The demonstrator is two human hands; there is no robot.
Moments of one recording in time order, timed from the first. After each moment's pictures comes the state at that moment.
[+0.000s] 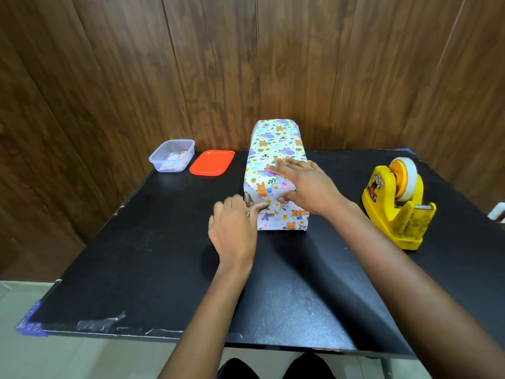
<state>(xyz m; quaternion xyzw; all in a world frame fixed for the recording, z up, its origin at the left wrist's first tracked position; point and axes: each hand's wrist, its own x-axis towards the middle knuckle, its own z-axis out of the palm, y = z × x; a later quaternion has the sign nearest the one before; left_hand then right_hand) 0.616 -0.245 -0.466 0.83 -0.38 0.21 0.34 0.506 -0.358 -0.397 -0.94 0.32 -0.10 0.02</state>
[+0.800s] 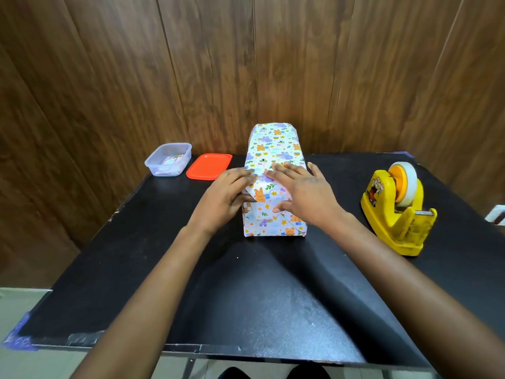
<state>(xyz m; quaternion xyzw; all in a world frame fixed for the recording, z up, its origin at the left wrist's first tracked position) 0.694 -0.269 -0.434 0.59 -0.72 0.16 0.32 0.509 -0.356 -0.407 -0.94 0.32 -0.12 -0.08</state>
